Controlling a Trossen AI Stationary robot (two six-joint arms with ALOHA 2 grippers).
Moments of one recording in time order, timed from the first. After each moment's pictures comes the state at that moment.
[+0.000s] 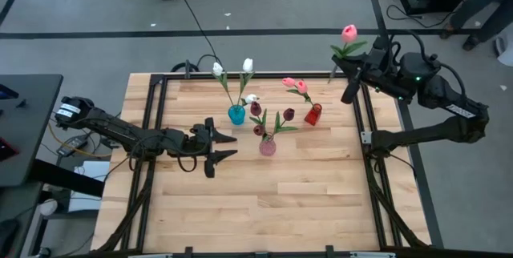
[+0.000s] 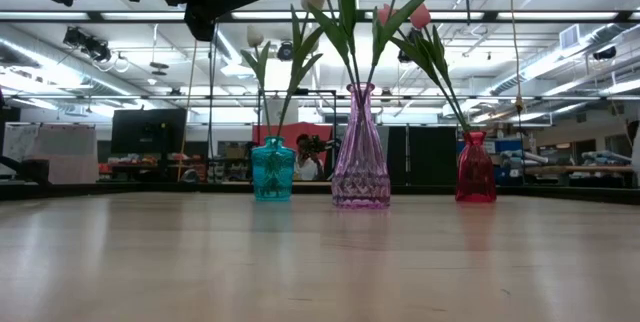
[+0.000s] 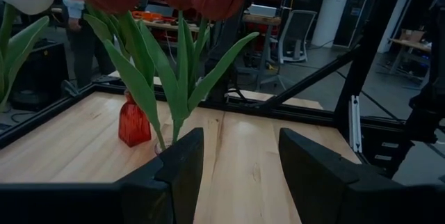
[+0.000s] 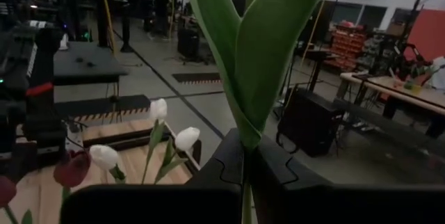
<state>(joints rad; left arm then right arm) -0.26 1.11 0.49 0.61 -0.34 -0.16 -0.18 0.87 1.32 -0.50 0.42 -0.12</state>
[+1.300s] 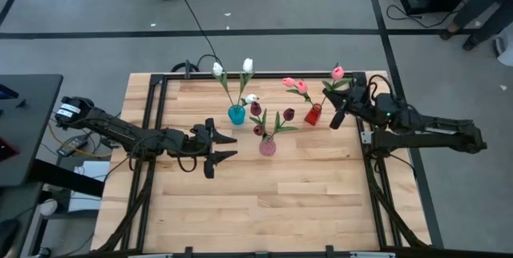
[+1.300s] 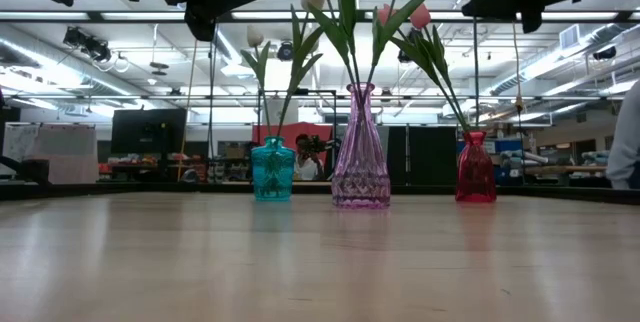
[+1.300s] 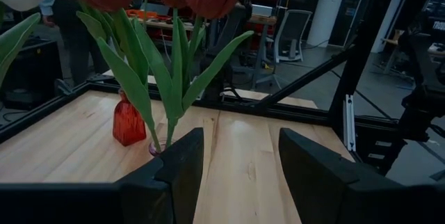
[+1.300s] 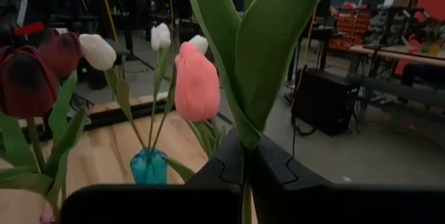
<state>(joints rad) -0.26 1.11 0.49 0.61 -0.32 -0.17 -0.18 0.51 0.52 -0.04 0.43 0.00</state>
